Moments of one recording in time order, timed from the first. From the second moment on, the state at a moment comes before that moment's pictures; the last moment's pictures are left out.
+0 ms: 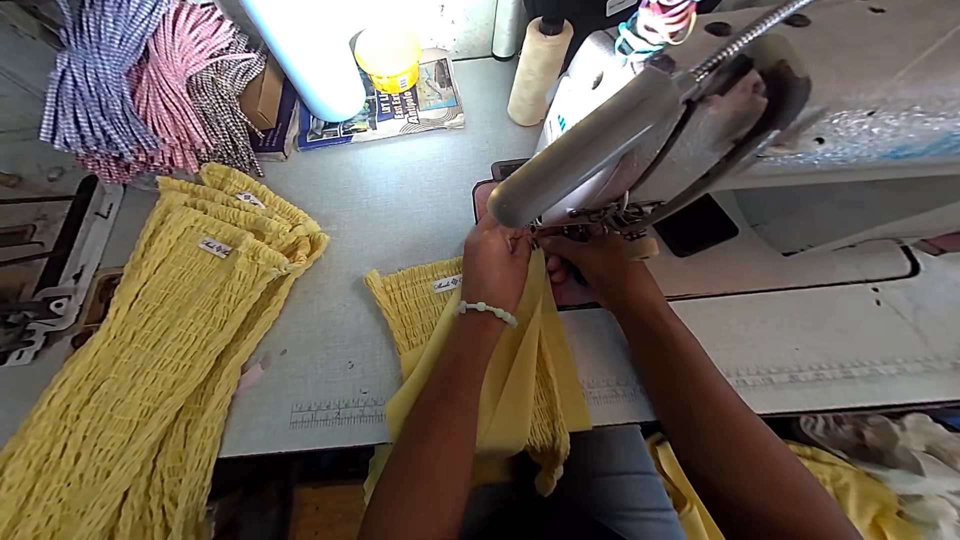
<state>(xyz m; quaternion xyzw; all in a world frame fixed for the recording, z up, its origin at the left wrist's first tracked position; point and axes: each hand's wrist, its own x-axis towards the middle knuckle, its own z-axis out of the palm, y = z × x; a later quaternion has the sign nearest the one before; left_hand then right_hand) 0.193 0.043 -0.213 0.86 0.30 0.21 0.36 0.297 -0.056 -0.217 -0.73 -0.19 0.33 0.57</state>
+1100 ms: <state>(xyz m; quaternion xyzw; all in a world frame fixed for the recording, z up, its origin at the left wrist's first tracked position) 0.194 0.043 -0.215 0.87 0.29 0.23 0.34 0.297 -0.056 -0.218 -0.73 -0.18 0.33 0.57</state>
